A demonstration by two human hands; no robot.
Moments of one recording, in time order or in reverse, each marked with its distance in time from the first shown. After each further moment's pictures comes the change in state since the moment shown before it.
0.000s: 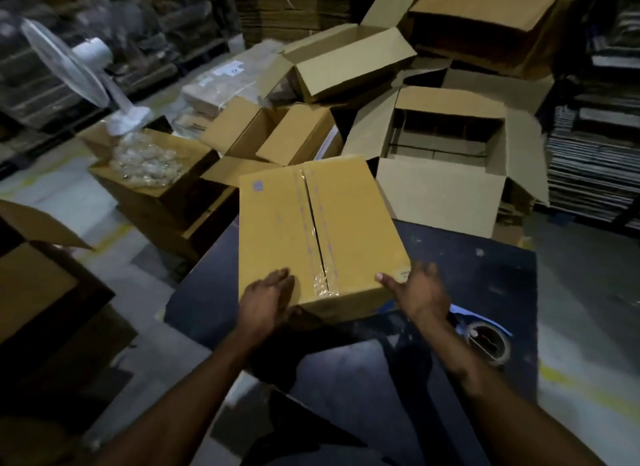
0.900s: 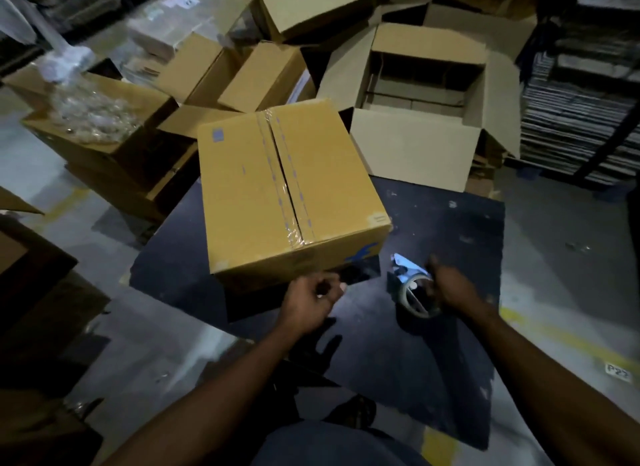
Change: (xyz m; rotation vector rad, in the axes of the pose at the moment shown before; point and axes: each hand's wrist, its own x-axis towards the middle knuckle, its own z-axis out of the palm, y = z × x) left_hand -0.038 0.120 0.073 -0.856 -0.018 -0.133; right_hand -0.004 0.150 0.000 -0.050 -0.379 -0.046
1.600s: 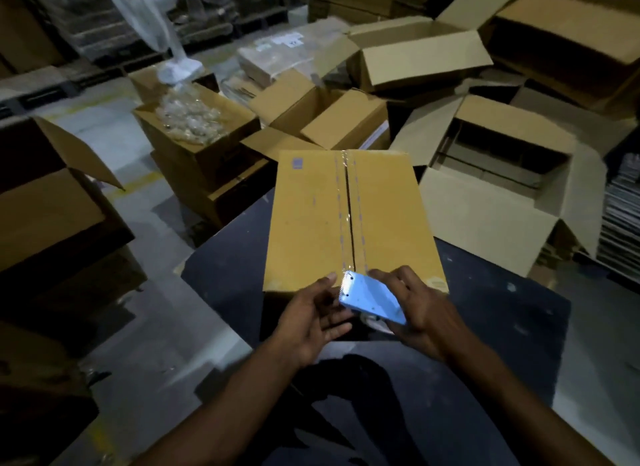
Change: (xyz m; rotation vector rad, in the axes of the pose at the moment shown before) left_hand -0.012 0.048 -0.094 -1.177 0.038 -0.604; right_hand -0.055 -0.197 -0.044 -0.338 0.157 -0.873
